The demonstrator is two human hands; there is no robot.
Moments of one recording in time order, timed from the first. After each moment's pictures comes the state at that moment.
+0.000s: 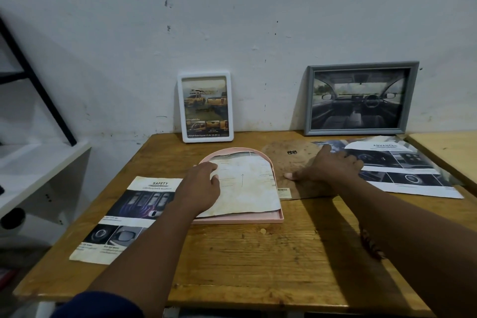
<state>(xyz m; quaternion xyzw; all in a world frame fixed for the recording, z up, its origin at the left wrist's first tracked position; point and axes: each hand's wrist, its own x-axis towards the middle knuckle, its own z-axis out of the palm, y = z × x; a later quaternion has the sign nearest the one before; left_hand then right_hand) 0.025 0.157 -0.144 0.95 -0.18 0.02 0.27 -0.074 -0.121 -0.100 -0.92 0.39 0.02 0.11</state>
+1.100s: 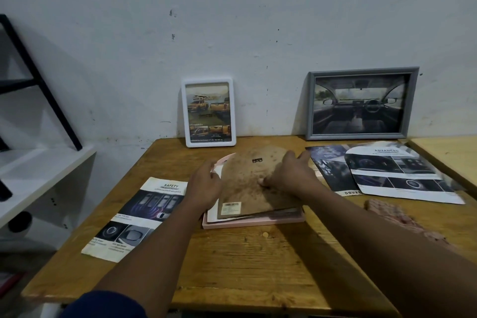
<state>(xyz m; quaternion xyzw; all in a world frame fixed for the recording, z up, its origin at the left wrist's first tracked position) 0.021 0.145 -0.131 0.90 -0.12 0.02 0.41 -0.058 -0.045 -0.096 -0.92 0.30 -0.03 0.26</state>
